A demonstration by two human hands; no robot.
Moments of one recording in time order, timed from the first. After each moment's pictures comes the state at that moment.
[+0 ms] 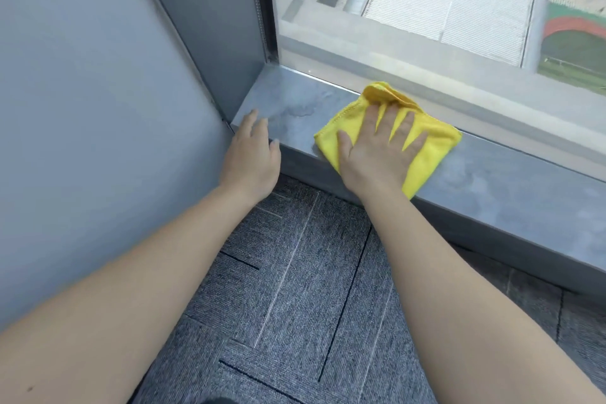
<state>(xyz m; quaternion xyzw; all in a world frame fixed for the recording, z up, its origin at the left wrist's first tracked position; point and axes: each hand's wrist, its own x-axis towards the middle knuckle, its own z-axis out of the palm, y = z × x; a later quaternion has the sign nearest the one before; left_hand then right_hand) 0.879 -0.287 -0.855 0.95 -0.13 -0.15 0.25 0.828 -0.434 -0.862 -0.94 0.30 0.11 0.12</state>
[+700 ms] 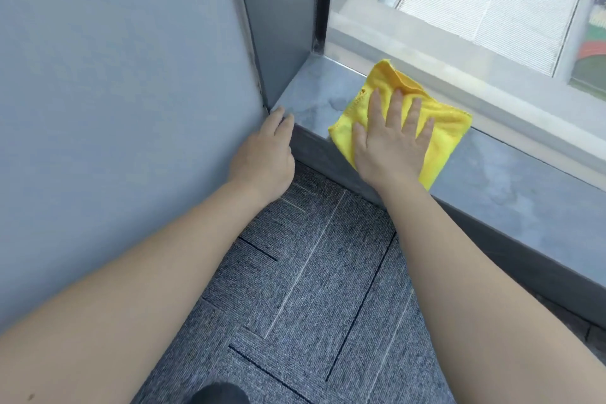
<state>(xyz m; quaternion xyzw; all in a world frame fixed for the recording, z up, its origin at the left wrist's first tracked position) 0.874 -0.255 -0.856 0.95 -0.15 -0.17 0.20 0.847 -0.413 -0.861 -0.97 0.21 0.11 0.11</state>
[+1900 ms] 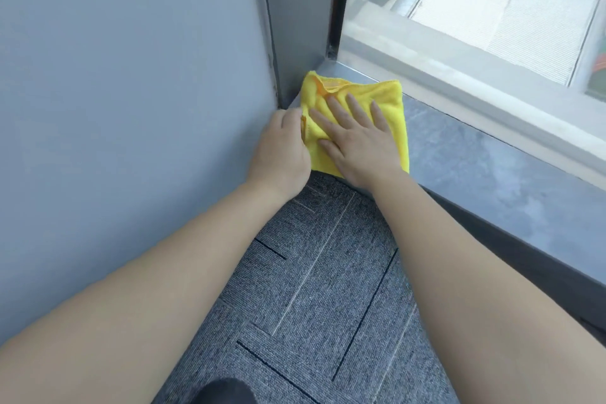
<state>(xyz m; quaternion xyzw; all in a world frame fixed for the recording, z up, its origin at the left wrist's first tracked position) 0.864 -0.258 -0.836 0.94 -0.09 -0.10 0.31 0.860 -0.390 -0.859 -0.99 -0.06 0.11 0.09</state>
